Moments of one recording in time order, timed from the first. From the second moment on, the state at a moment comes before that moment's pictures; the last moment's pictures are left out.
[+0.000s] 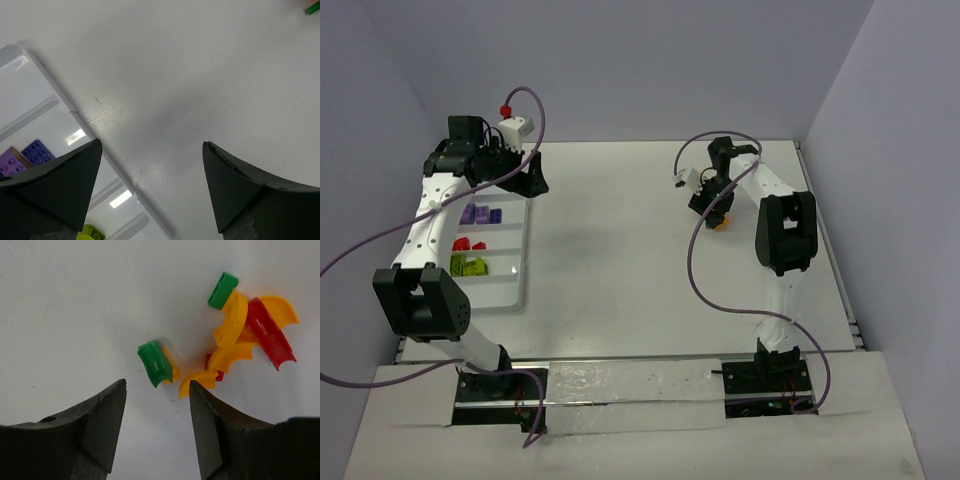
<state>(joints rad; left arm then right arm) -0.02 1.60 1.58 -0.78 0.51 0.29 0.16 2.13 1.76 -1.05 -0.20 -0.94</state>
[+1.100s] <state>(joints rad) -0.02 1.66 1.61 -0.78 0.51 0.29 0.16 2.21 1.78 -1.06 -0.23 -1.00</state>
